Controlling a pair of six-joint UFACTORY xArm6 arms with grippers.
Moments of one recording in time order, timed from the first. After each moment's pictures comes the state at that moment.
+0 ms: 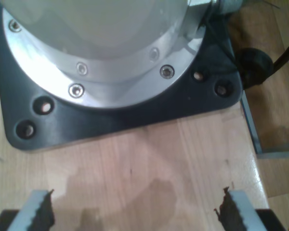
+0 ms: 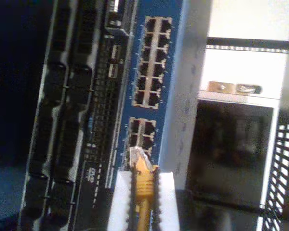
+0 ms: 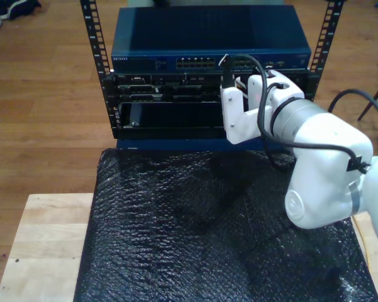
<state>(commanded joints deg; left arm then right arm) 80.9 -28.0 -7.0 3.0 62.5 -178.7 19.6 2.0 -35.7 1.8 -41.3 -93.8</state>
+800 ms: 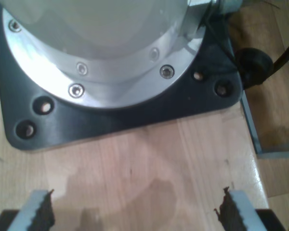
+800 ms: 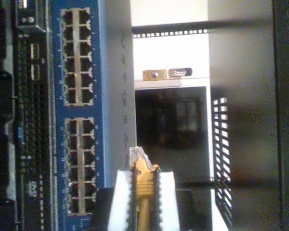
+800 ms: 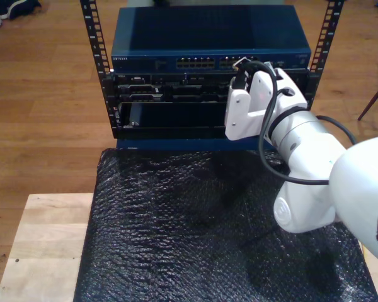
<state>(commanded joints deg) 80.9 -28.0 -7.0 3.0 62.5 -178.7 19.8 13.8 -39.5 4.4 -63.9 -88.4</state>
